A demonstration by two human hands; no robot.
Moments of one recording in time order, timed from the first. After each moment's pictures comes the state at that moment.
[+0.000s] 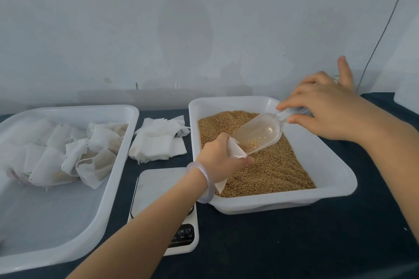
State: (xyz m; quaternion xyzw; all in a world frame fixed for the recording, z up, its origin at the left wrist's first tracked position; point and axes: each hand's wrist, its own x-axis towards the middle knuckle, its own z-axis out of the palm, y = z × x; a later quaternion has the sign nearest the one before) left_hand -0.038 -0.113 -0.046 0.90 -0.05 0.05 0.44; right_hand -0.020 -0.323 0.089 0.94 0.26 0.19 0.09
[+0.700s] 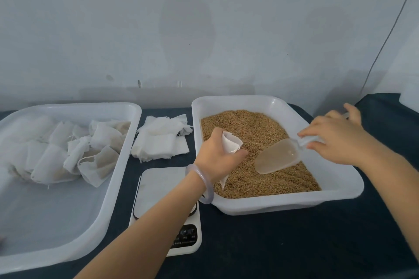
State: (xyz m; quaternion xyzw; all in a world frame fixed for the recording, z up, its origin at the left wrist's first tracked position) left_hand -0.043 -0.108 -0.046 0.83 -0.01 0.10 0.55; right_hand 0.016 -0.364 0.021 0.97 0.17 0.11 0.15
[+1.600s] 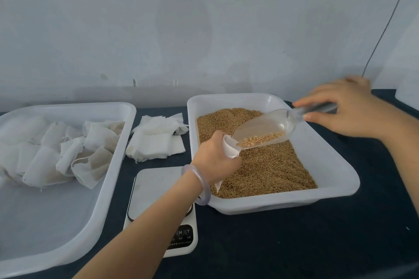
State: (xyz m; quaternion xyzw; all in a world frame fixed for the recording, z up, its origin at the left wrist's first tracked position) left_hand -0.040 -0.111 -0.050 0.89 -0.05 0.09 0.45; right_hand -0.007 -0.355 0.083 0.95 0.27 0.15 -0.10
